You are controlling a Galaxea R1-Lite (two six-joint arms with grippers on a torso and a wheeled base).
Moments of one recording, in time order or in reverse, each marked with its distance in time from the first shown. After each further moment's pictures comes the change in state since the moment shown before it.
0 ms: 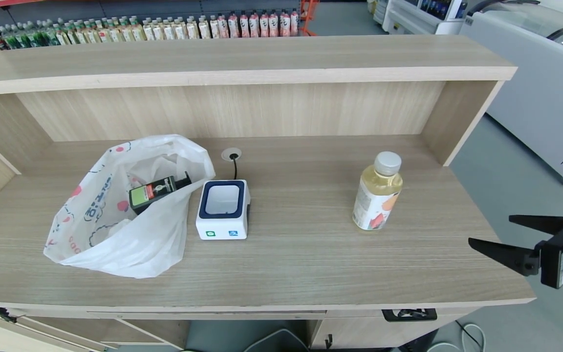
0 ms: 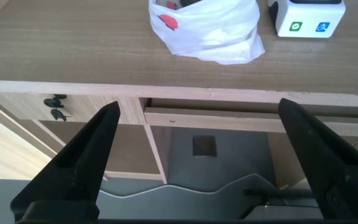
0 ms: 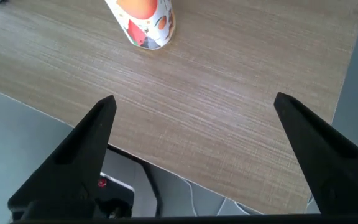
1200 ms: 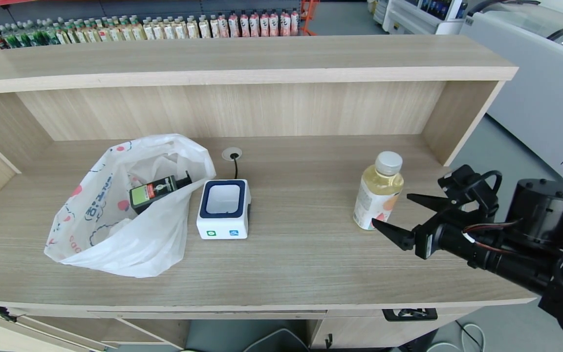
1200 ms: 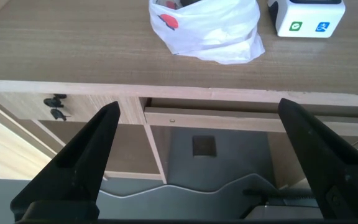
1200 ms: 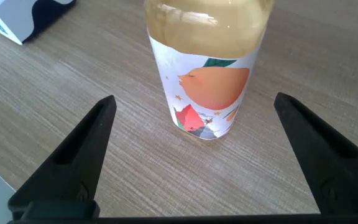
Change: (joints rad) left arm 0.000 0.000 0.000 0.000 0.000 0.000; right arm 0.298 0.519 0.087 -0.851 -0.106 0.036
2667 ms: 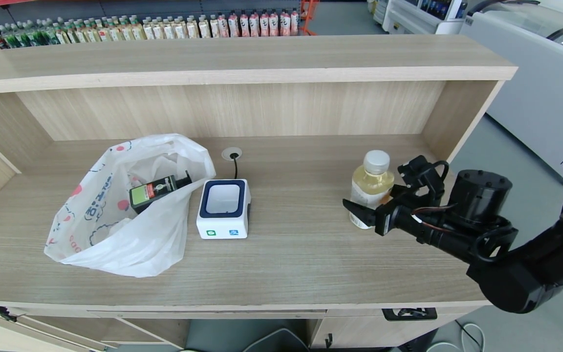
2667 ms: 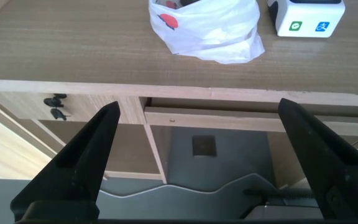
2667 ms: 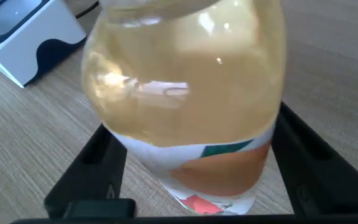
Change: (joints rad) left arm 0.000 0.000 0.000 0.000 0.000 0.000; right arm 0.042 0.253 -0.213 -0.143 0.057 0.072
